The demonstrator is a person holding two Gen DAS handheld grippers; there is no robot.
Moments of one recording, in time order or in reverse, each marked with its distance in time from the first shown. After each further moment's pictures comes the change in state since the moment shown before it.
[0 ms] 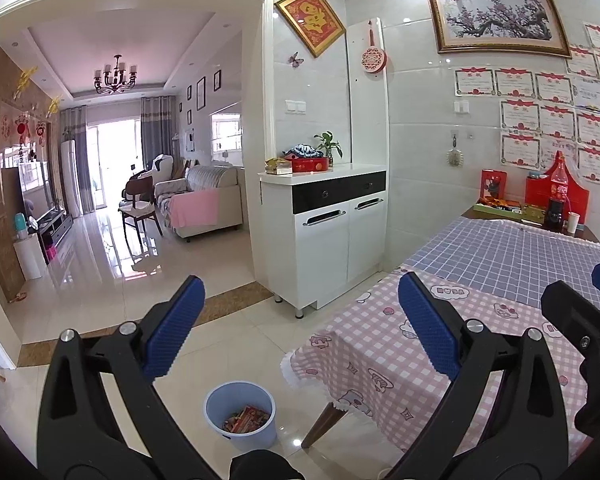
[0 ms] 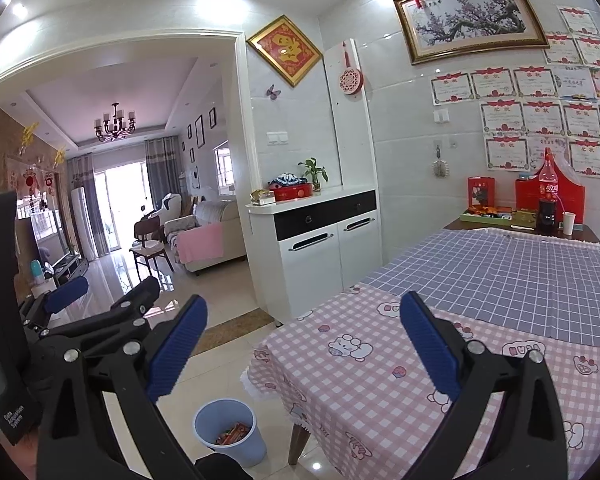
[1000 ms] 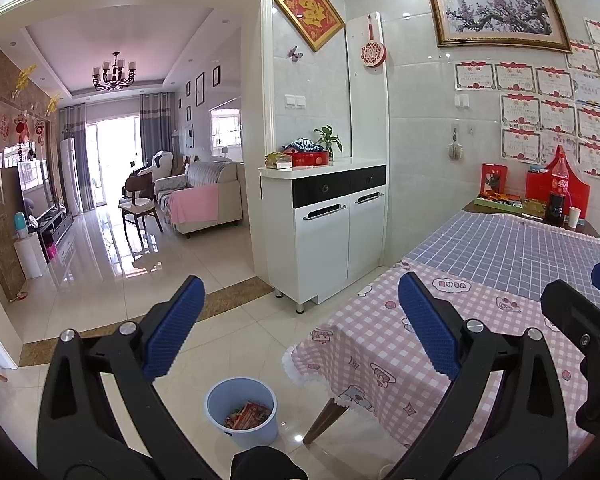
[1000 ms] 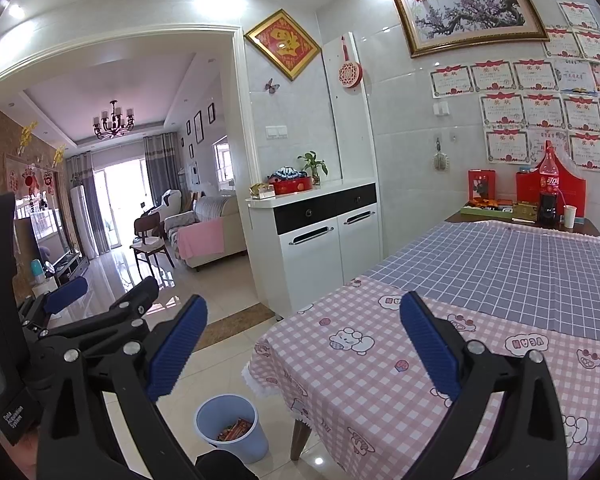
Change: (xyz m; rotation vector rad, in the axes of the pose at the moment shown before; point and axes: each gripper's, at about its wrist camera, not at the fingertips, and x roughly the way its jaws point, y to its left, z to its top) left arm 0.006 -0.002 -0.003 0.008 0.019 -0.002; right arm 0.005 -0.004 -0.005 0.009 0.019 0.002
